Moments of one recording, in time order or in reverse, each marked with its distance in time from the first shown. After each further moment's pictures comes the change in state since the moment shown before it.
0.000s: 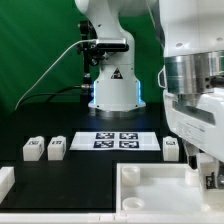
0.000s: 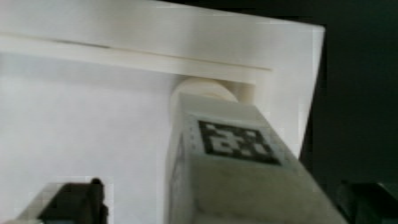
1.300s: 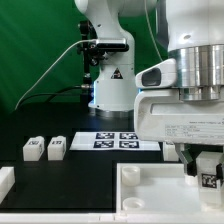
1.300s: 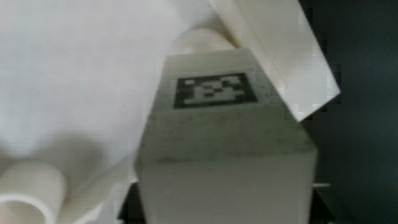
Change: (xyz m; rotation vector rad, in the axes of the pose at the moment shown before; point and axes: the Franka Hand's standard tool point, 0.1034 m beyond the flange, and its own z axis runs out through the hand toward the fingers) arm 0.008 -0.010 -0.004 0.040 0.087 -0.539
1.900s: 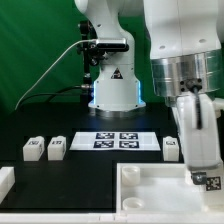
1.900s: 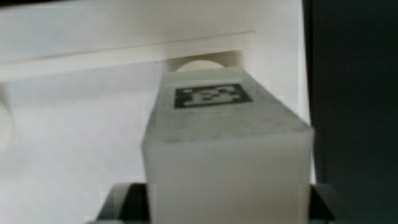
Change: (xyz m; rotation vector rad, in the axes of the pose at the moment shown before) arm -0.006 0.014 0.002 -0.080 -0.129 1.060
